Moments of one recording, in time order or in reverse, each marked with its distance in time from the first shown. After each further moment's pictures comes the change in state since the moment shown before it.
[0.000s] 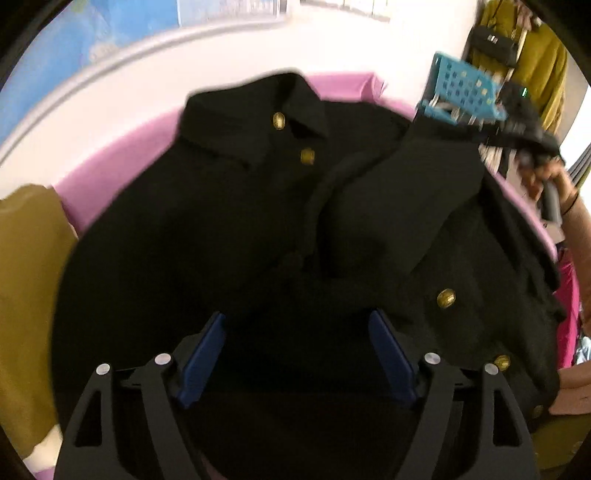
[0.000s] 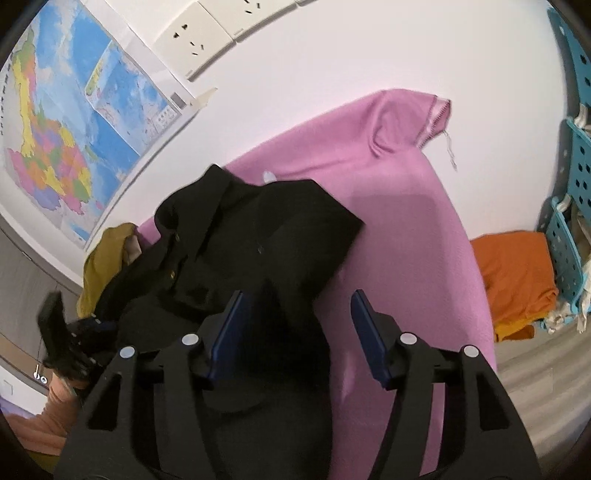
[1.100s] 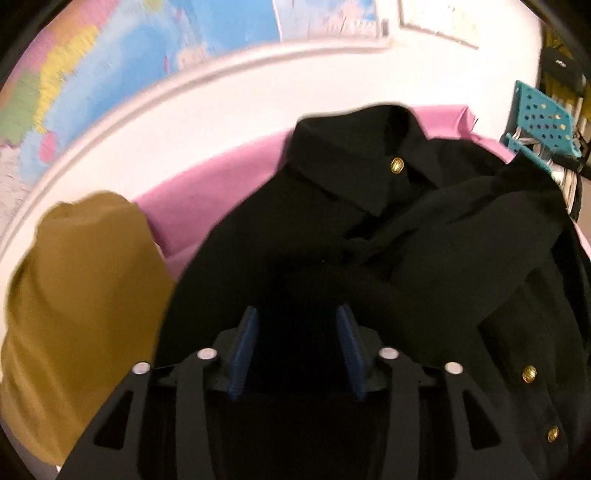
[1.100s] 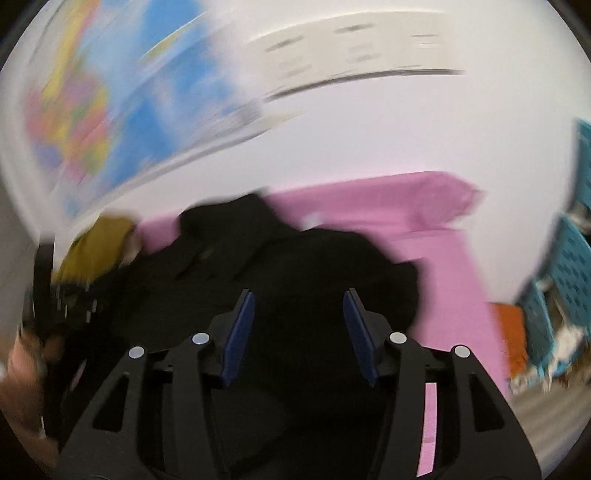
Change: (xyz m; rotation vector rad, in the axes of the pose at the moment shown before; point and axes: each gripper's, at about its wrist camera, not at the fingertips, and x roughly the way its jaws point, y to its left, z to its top) left arm -0.021 0.045 0.028 -0.111 -0.120 0.302; right arm 0.009 0.103 -0.010 -0.285 -0.103 -0.104
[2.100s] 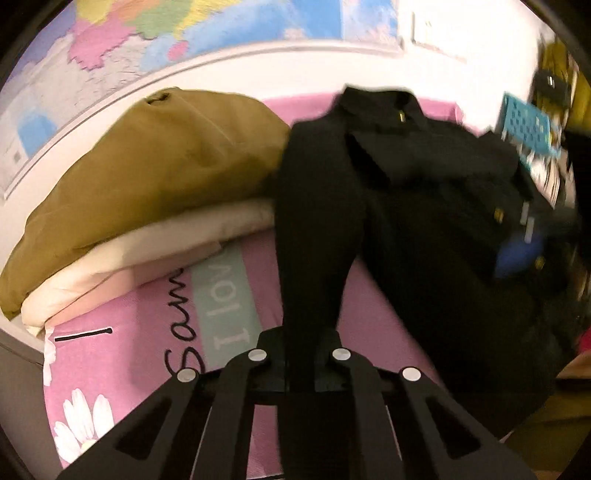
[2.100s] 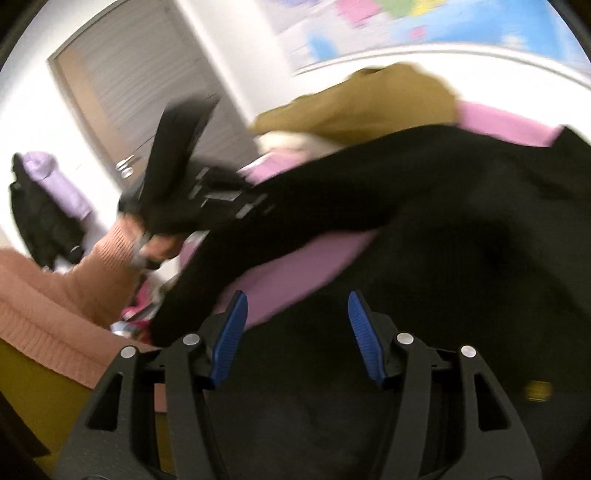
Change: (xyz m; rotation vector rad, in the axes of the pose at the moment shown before) left arm -0.101 0.077 -0.170 -0.137 -0.006 -0.055; right arm 0.037 0.294 -0.104 -0.419 0.342 0.702
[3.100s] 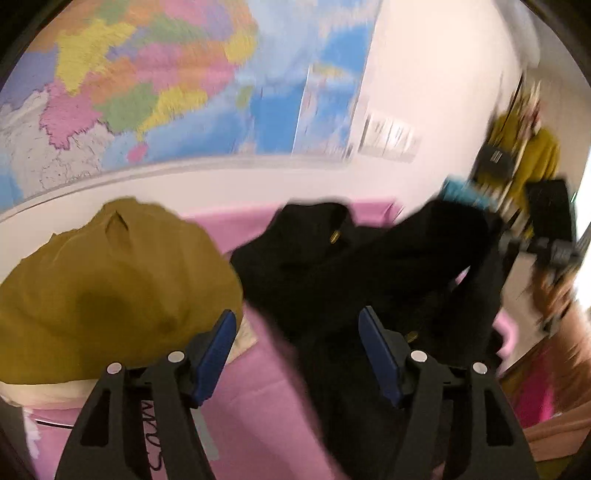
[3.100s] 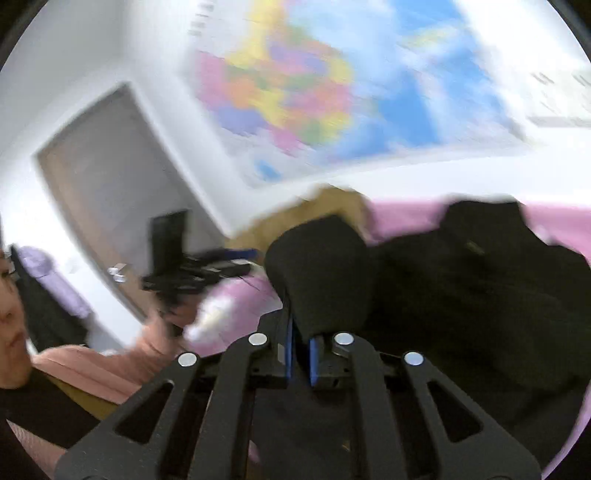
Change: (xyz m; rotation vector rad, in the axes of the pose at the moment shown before) left arm -0.040 -0.026 0.087 0.004 -0.225 -0.215; right arm -0.214 -0.055 0.017 0.233 -0.326 -0.172
